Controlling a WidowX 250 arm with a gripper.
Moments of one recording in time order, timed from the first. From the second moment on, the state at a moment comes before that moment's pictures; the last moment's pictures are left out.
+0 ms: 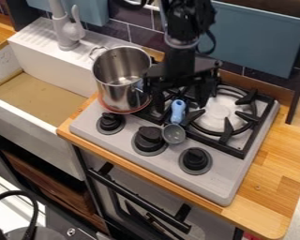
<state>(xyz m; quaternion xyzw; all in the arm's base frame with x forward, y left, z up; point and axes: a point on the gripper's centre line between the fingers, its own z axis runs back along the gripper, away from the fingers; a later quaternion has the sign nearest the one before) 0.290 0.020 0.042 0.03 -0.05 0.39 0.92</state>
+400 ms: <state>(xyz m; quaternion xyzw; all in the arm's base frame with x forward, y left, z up) 0.277 0.025 0.029 0.04 -0.09 0.46 0.88</state>
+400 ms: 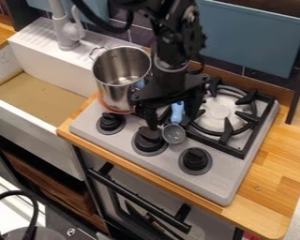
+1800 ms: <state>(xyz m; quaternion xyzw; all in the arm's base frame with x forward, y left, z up) 0.265 0.039 -0.014 0.09 -0.09 0.64 0.76</state>
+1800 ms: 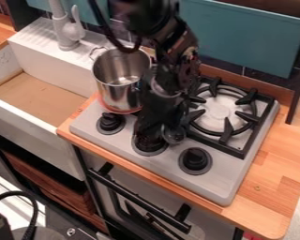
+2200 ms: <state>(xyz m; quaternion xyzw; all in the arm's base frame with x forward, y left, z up) 0.268 0.036 -0.017 0.09 -0.12 0.63 0.76</state>
